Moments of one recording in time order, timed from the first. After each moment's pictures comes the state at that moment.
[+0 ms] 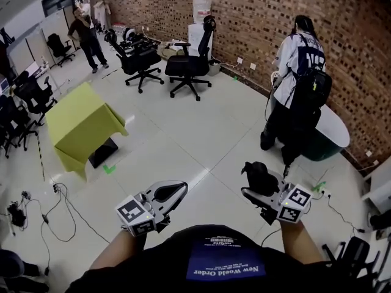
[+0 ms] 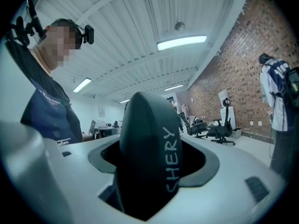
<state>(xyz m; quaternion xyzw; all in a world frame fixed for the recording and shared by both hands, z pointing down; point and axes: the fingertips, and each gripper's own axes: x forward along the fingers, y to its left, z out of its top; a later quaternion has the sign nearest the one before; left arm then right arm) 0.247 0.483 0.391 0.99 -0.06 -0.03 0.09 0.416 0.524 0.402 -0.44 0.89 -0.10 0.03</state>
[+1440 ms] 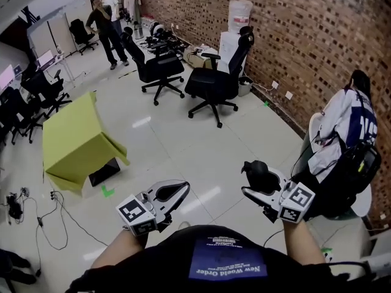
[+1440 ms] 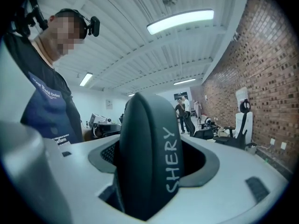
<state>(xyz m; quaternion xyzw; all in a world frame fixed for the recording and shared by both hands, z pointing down) 0.396 0.037 0.387 0.98 -0.16 -0.05 0.09 0.565 0.042 0.393 -0.35 0.93 -0.08 -0.02</state>
